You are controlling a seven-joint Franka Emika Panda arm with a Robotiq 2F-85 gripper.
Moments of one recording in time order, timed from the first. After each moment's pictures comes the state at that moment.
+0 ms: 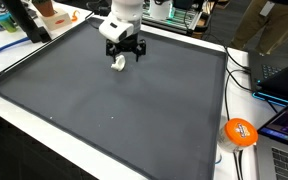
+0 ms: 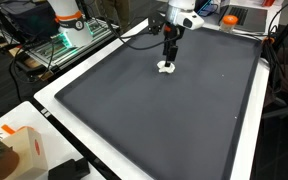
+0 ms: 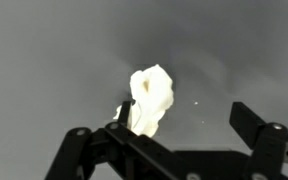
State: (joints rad) arm 0.09 0.40 0.08 -2.09 -0.31 2.39 -0.24
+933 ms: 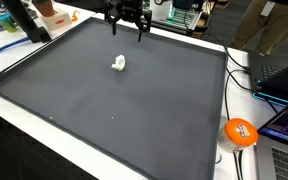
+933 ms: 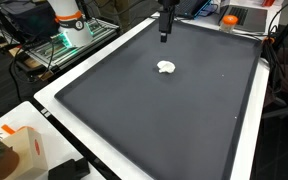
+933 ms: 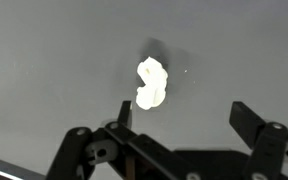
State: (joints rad) arm 0.09 0.11 0.08 -2.26 -0.28 2.43 0.05
